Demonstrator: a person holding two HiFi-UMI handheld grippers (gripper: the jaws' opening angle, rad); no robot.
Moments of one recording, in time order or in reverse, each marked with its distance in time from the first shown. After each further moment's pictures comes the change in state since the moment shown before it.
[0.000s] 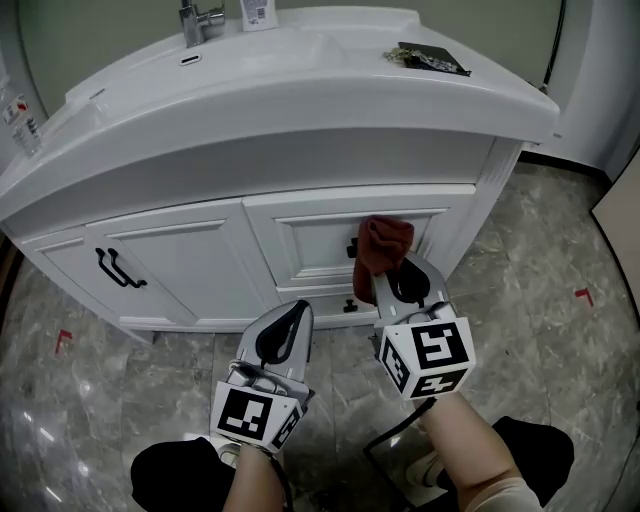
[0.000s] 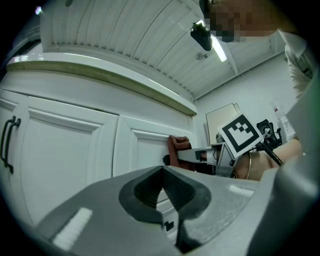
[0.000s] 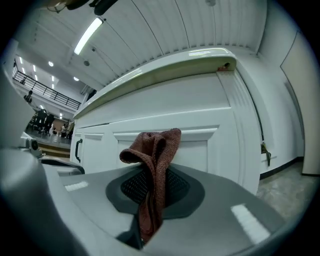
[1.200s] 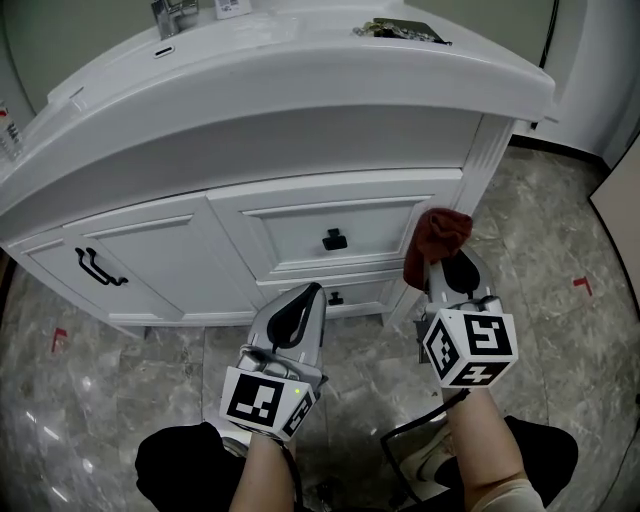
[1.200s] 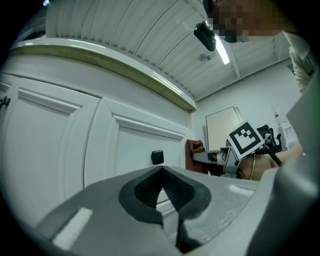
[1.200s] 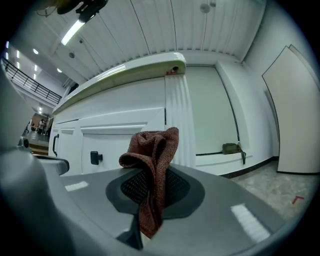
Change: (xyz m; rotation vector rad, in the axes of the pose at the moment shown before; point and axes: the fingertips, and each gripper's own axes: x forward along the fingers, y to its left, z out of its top) left arm 0.045 -0.030 -0.016 -0.051 -0.004 -0.029; right arm -0.039 -0.109 -0.015 0.040 0.020 -0.219
